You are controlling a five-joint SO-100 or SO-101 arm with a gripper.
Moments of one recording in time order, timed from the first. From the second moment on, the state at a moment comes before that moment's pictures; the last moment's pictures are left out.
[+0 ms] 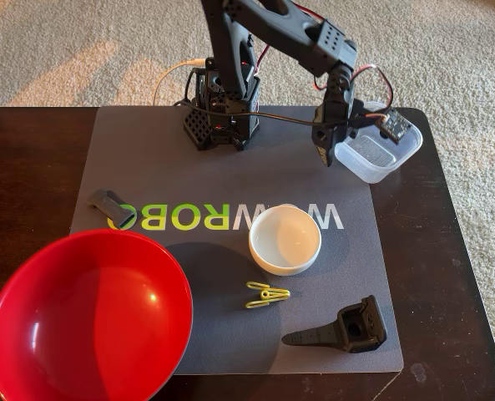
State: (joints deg) arm -74.2 100.5 131.4 51.0 62.6
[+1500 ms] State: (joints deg) arm 30.3 93.3 72.0 73.8 26.8
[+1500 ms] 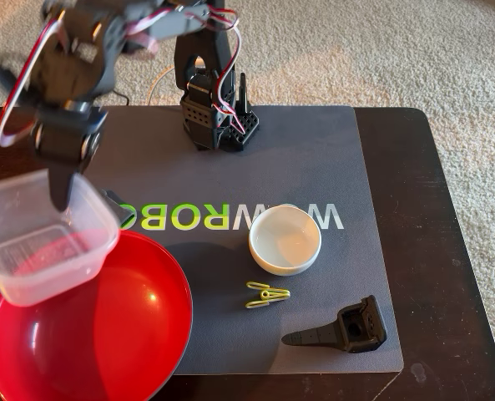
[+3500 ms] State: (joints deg) arm -18.0 108.1 131.0 57.8 33.2
